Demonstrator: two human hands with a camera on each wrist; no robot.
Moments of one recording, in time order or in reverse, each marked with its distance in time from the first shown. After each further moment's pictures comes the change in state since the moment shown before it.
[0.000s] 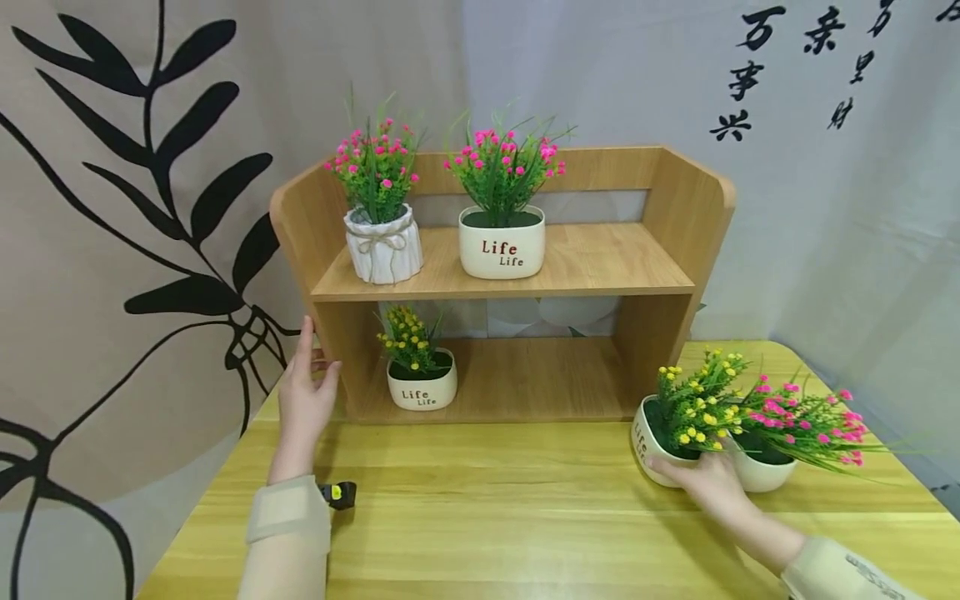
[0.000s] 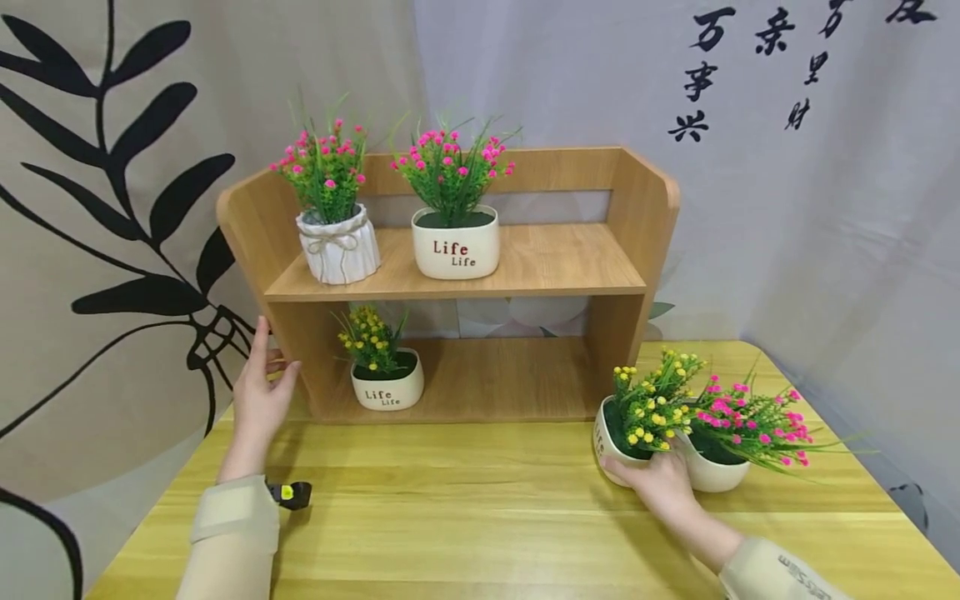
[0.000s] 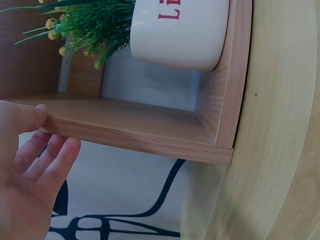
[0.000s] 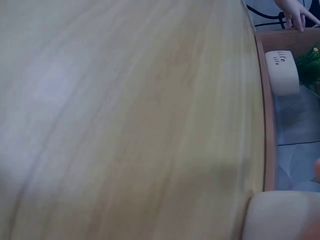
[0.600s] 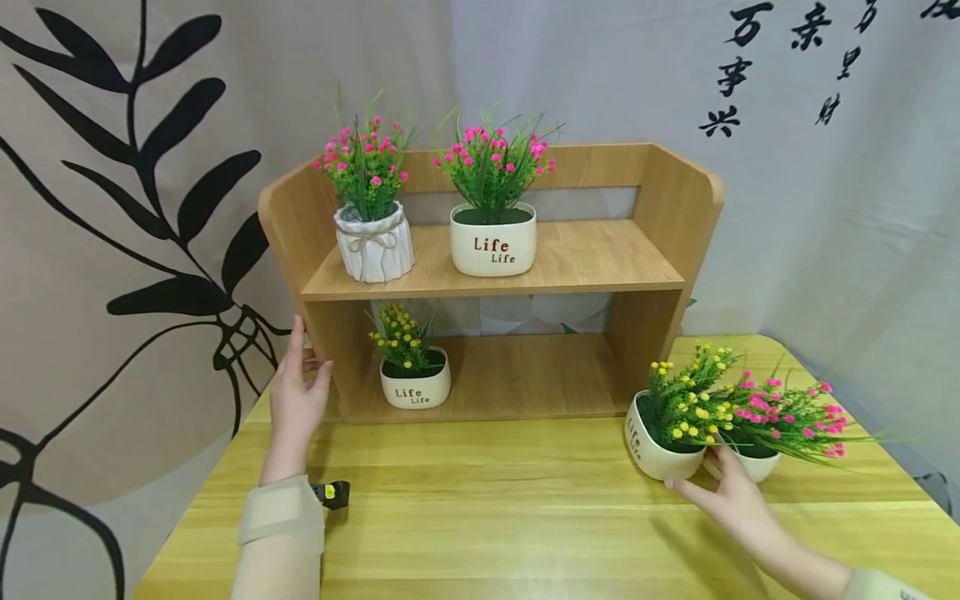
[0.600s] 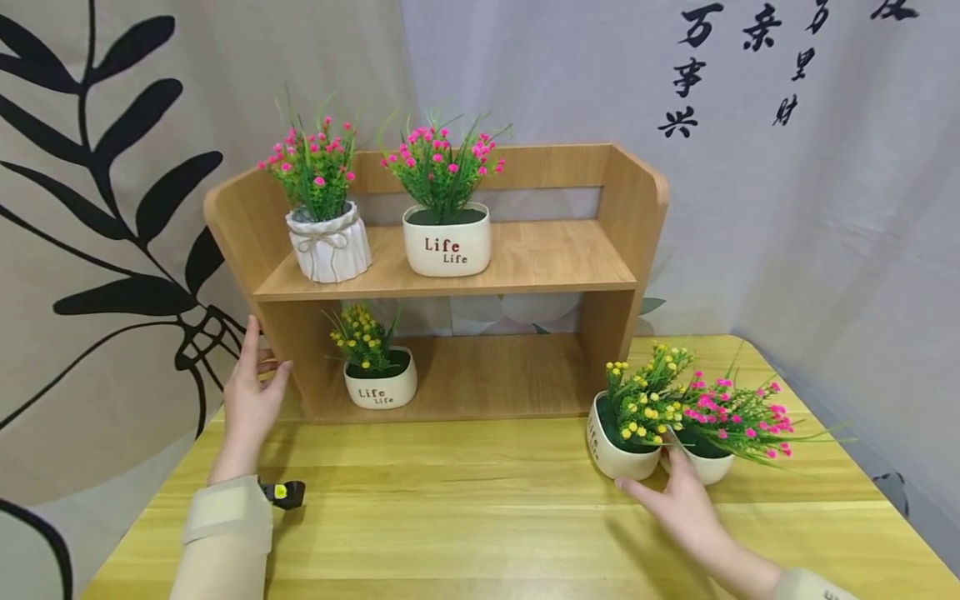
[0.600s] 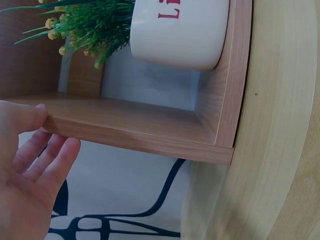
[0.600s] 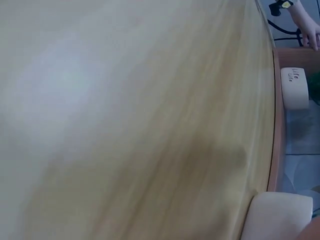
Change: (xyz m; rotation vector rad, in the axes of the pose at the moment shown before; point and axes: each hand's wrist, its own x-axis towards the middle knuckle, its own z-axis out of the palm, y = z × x) left_hand 0.001 -0.004 0.002 -0.002 -0.005 -0.017; right_hand -0.034 0.009 -0.015 0.174 -0.003 -0.113
